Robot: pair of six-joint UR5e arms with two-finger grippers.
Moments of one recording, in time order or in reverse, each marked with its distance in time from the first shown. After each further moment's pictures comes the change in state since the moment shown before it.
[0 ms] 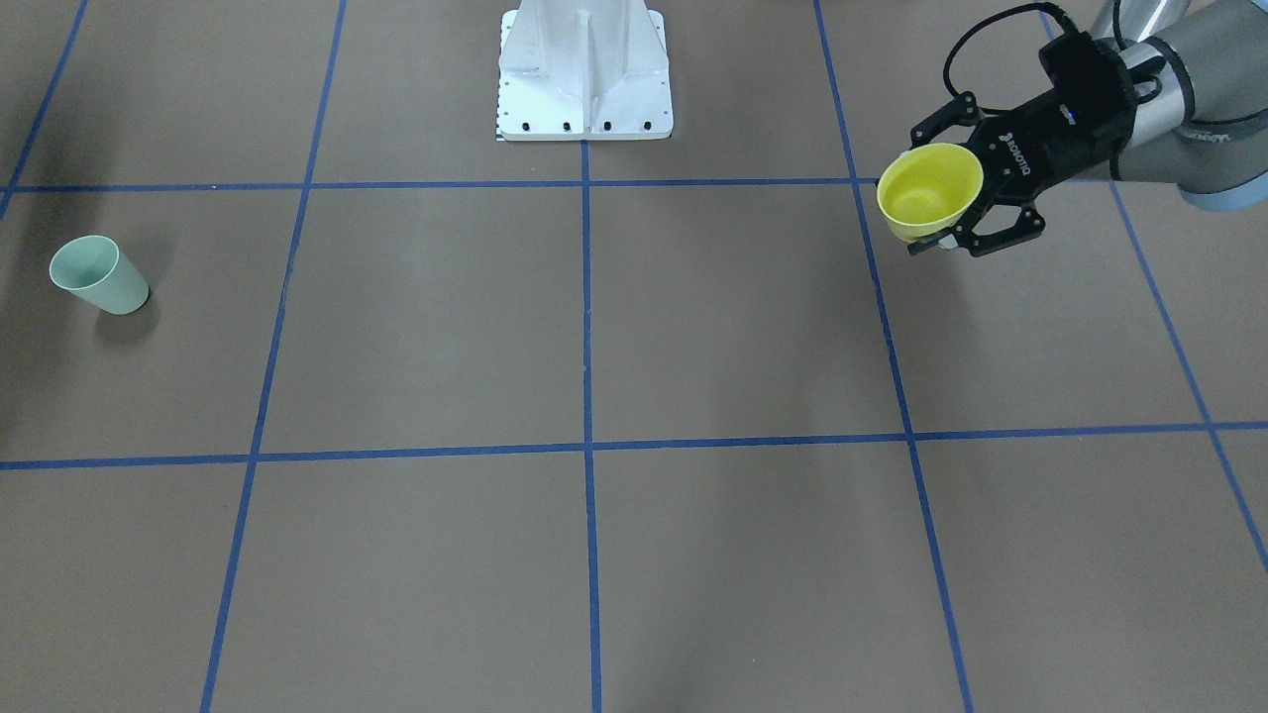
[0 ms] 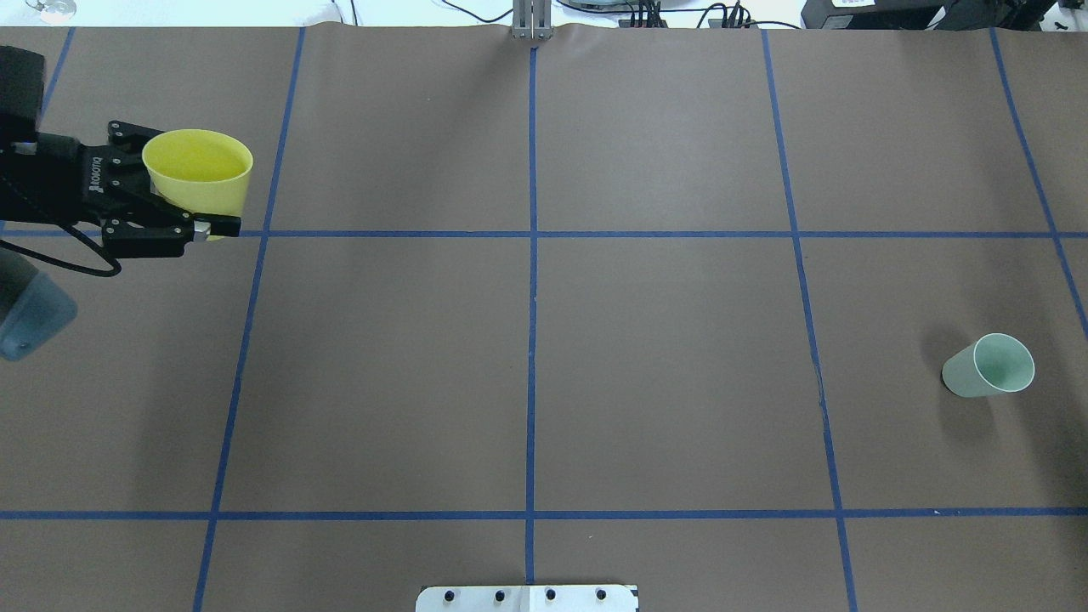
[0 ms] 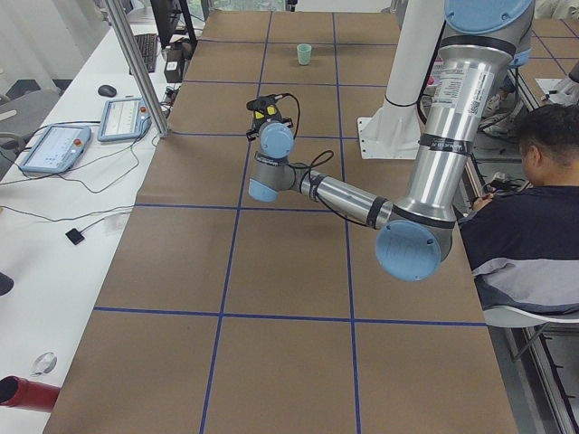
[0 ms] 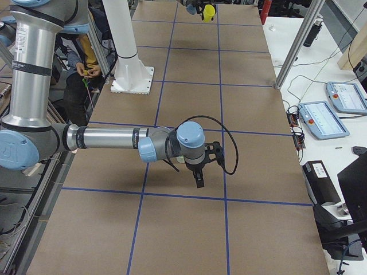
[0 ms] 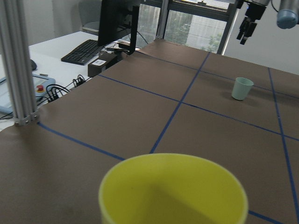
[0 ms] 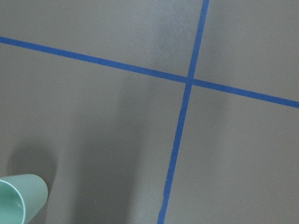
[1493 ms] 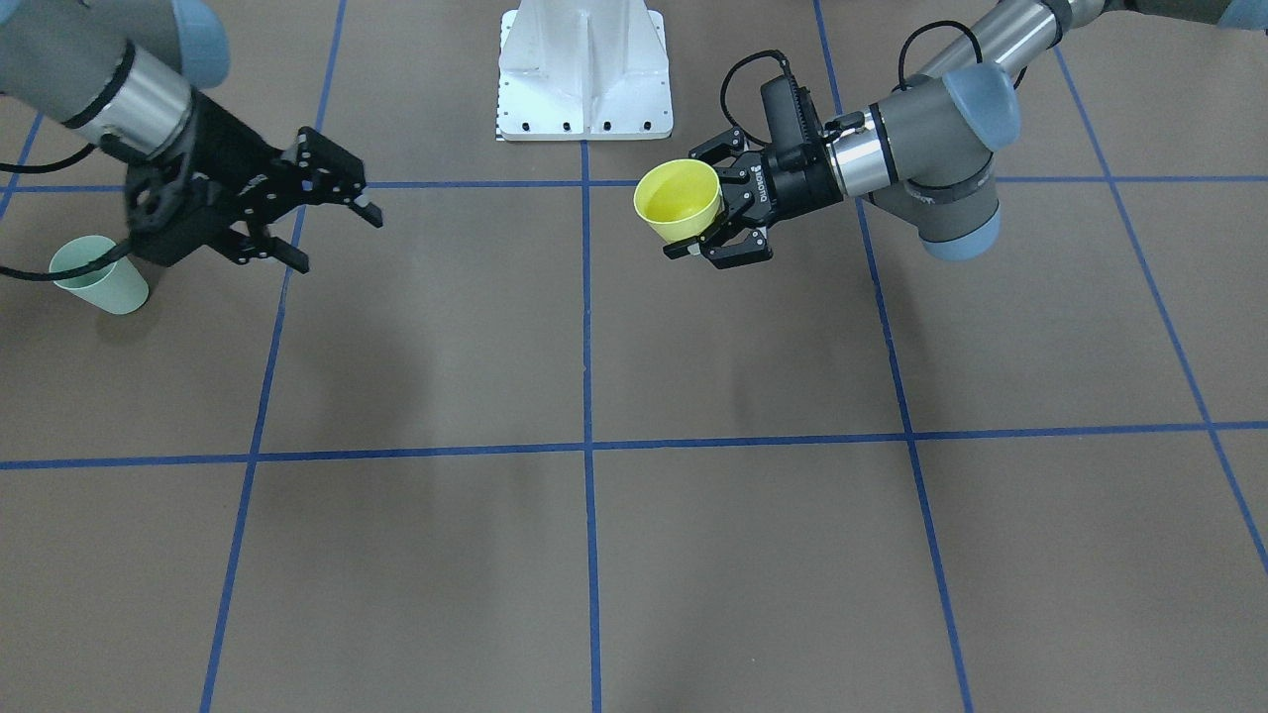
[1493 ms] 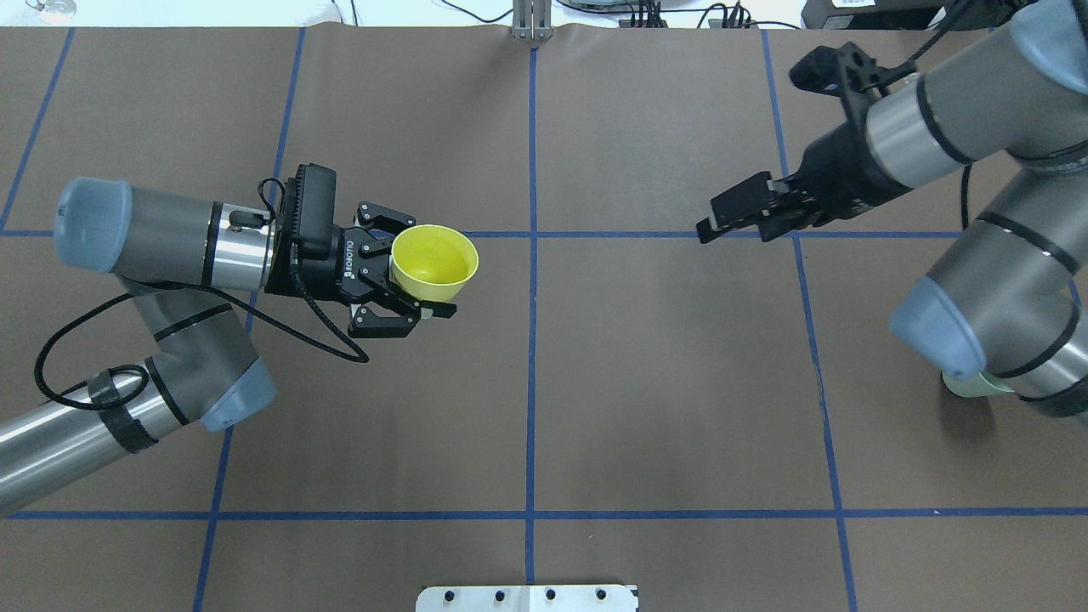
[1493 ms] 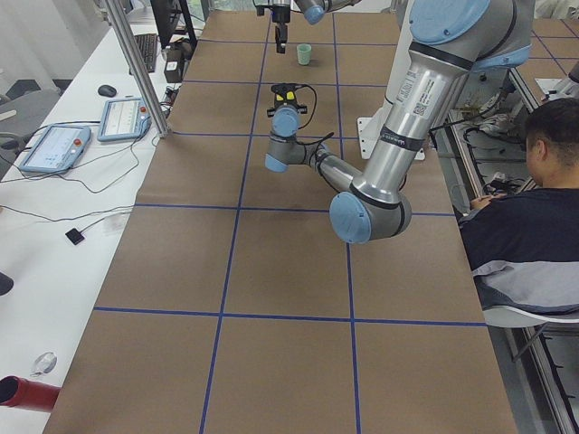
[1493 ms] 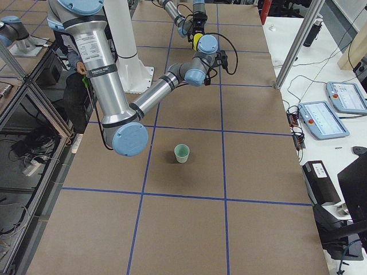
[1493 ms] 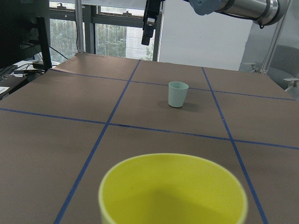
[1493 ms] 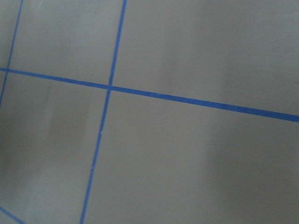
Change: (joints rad) left arm 0.303 -0.236 0.171 0.035 0.198 0.262; right arm -0.648 0.560 0.138 0.168 -0.018 1.012
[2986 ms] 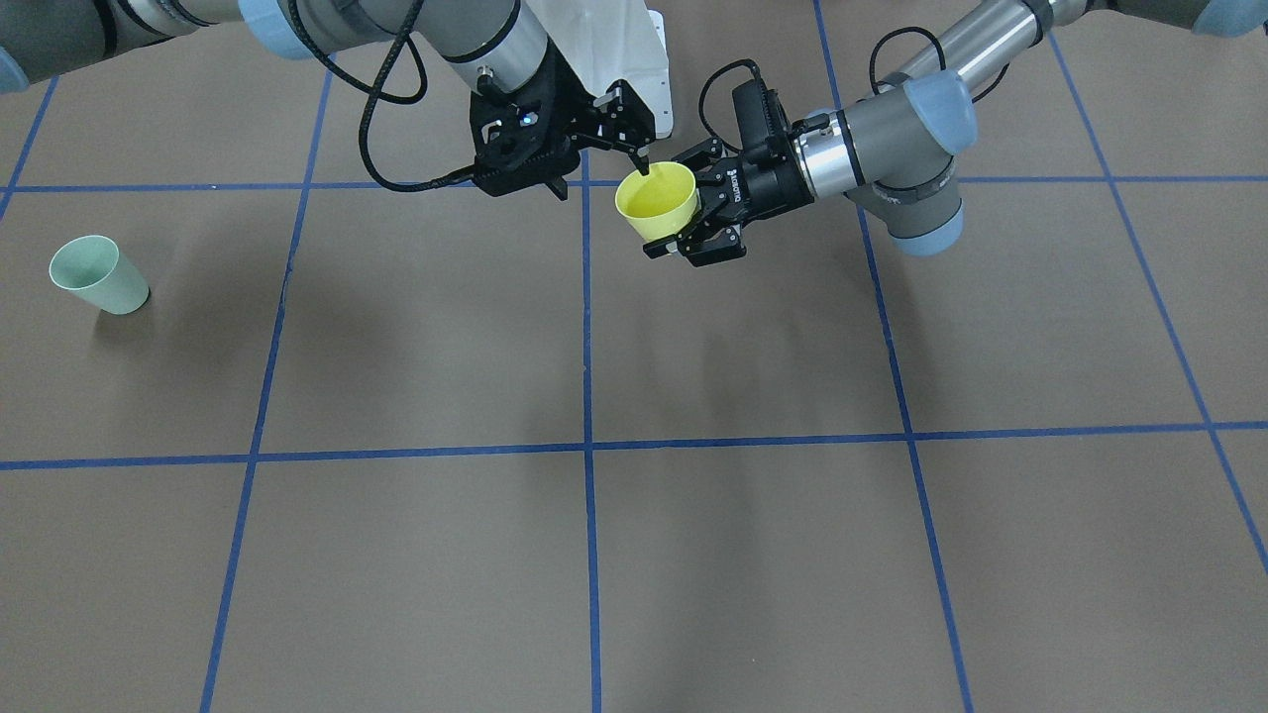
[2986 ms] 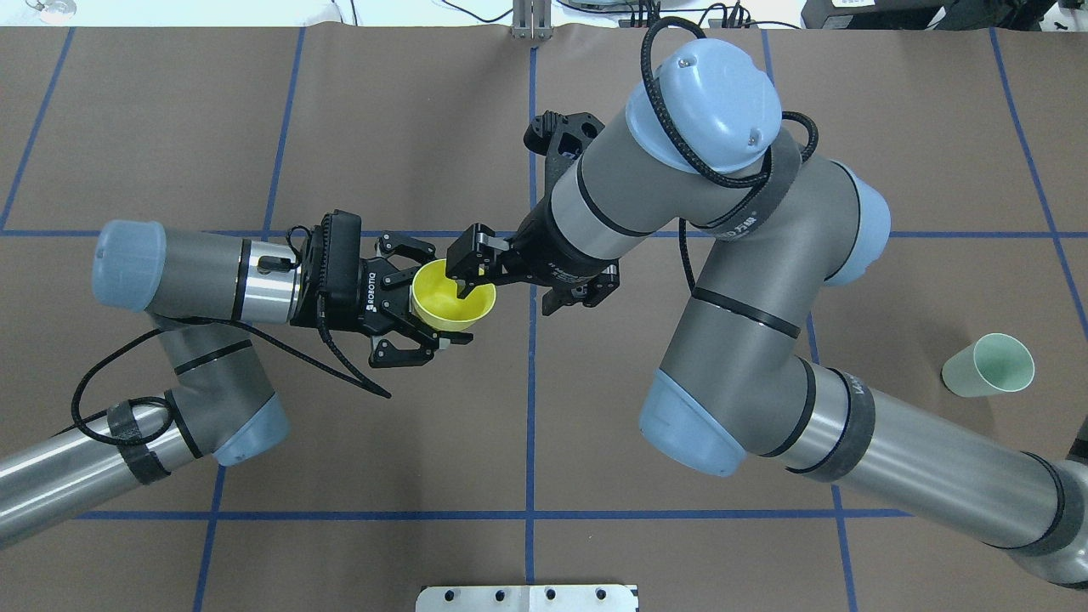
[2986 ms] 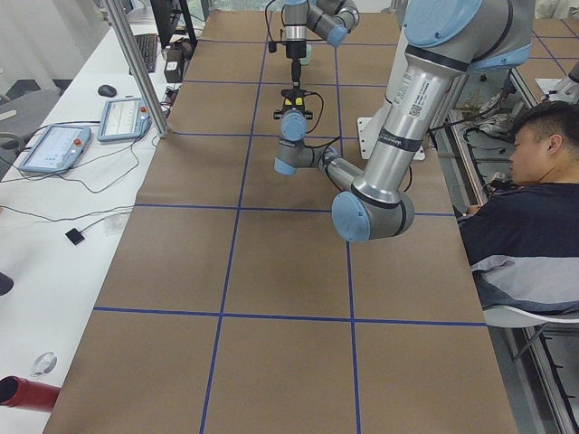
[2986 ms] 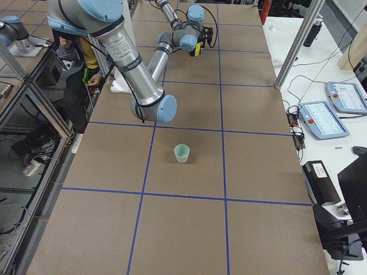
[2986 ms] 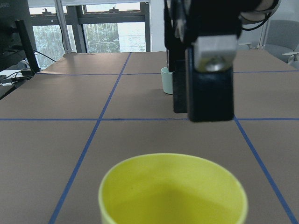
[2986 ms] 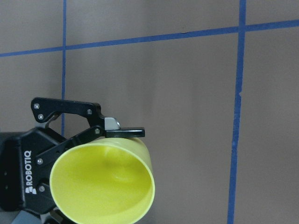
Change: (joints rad) left arm 0.068 0.008 0.010 -0.009 0.070 0.124; right arm -0.270 0.377 -0.106 -0.258 -0.225 0.385
